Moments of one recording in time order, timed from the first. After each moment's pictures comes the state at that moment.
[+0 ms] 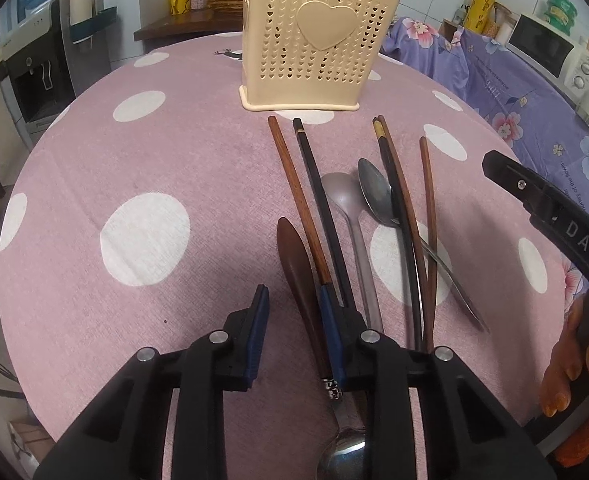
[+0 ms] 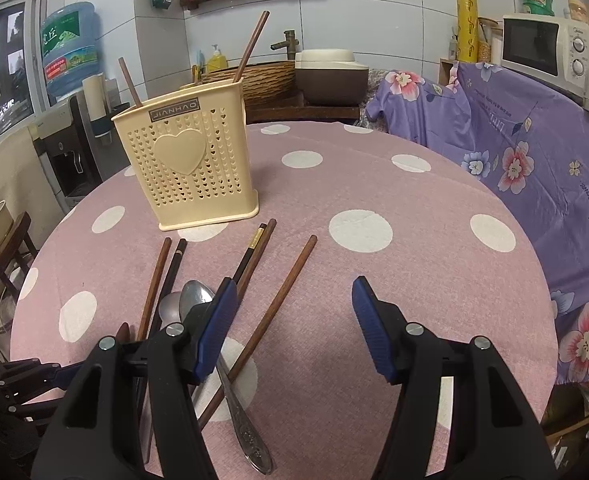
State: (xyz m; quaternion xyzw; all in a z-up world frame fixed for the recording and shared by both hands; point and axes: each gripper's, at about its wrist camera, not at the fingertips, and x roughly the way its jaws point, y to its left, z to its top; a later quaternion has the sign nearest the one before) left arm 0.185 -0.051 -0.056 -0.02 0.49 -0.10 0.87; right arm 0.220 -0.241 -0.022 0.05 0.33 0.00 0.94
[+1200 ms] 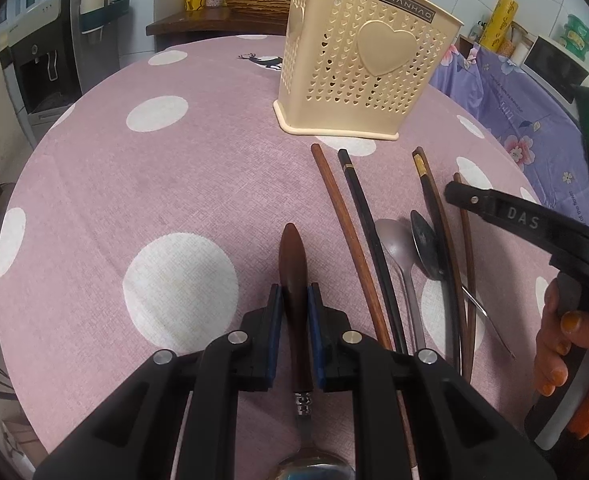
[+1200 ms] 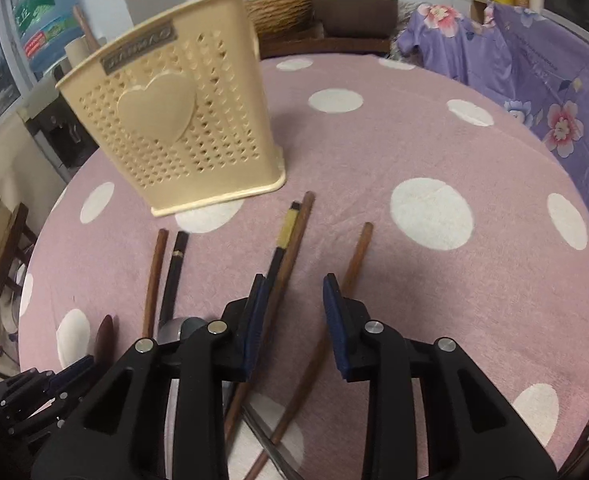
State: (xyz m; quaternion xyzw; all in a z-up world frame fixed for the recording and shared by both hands) left arm 0.218 -0.021 -0.057 -0.05 0.49 -0.10 0.87; right arm 0.318 -0.215 -0.054 0.08 0.46 0.04 0.89
